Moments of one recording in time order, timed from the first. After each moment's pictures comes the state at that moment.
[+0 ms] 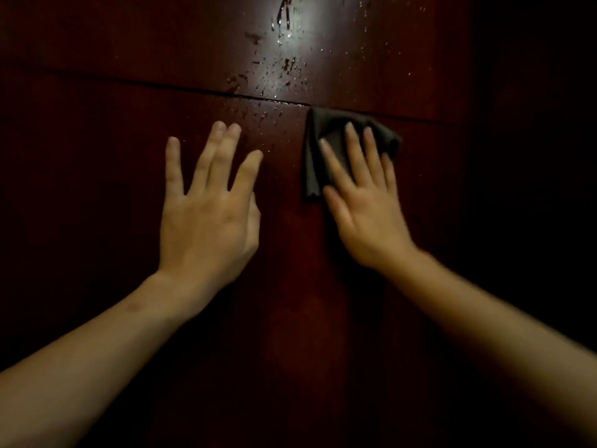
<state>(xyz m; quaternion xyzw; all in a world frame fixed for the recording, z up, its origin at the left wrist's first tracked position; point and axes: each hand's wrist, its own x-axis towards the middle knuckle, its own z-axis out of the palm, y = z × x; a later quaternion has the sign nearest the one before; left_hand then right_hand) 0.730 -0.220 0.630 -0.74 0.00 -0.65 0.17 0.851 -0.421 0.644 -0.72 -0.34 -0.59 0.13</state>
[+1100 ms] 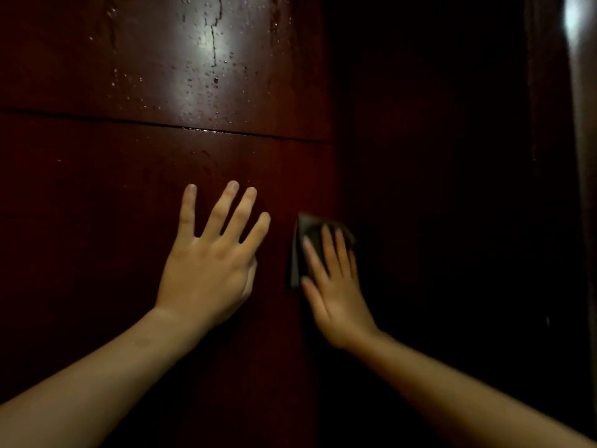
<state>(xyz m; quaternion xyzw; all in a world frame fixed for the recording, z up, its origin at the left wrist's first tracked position) 0.816 -0.342 0.617 -0.76 0.08 -0.58 0.28 0.912 -0.541 0.536 -0.79 -0.29 -0.49 0.23</state>
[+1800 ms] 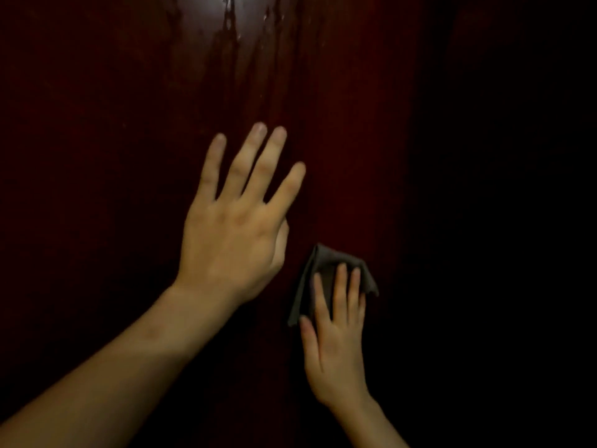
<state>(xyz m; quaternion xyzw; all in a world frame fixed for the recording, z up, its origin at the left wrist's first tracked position) 0.787 -0.328 0.459 -0.81 0.09 -0.54 0.19 0.855 -0.469 0.276 -0.82 -0.25 -0.42 0.30</state>
